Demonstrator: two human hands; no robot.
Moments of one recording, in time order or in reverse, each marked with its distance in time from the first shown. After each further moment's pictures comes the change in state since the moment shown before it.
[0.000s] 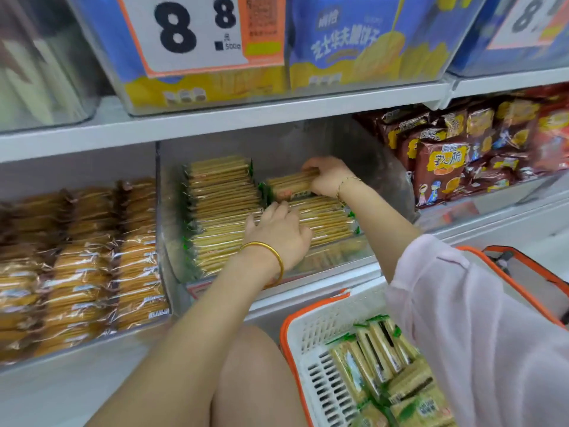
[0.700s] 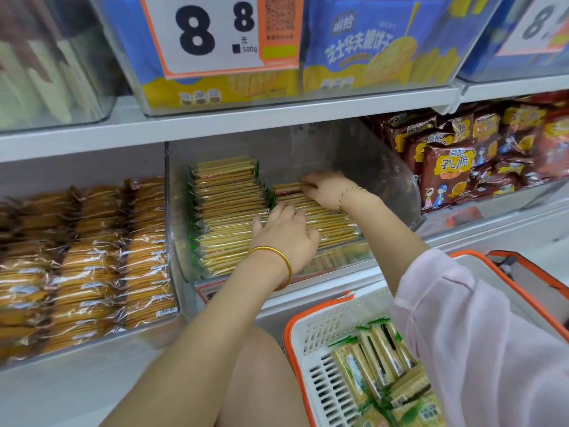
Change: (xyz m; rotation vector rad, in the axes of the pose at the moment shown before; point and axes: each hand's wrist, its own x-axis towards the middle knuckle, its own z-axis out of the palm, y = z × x) left_hand -0.006 0.002 -0.002 -0.033 0.054 0.017; right_hand 0.006 0.002 0.018 -0.305 -0.117 -0.074
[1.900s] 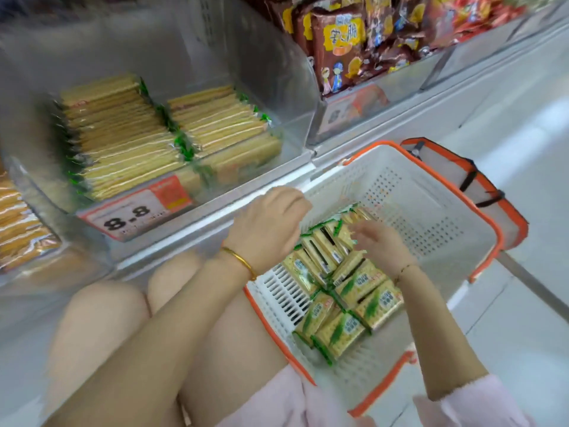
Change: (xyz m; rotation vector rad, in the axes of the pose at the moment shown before) left_hand -0.074 0.043 0.094 0.020 0.225 0.818; right_hand -0.289 0.089 0.156 0.842 0.176 0.628
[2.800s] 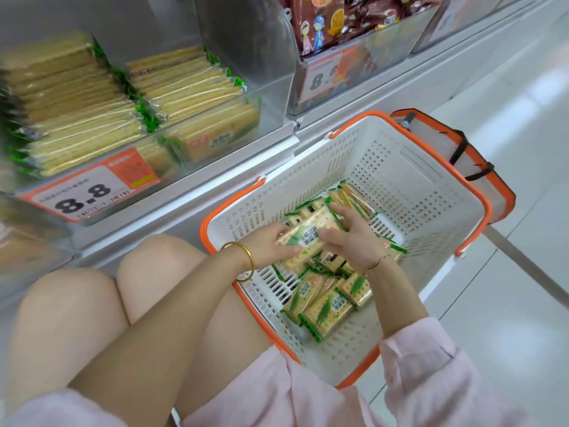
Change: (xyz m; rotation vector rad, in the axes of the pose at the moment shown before) left_hand -0.011 0.012 0.071 -0.658 -0.704 -0.595; right_hand -0.003 0.025 0.031 0.703 -0.156 0.165
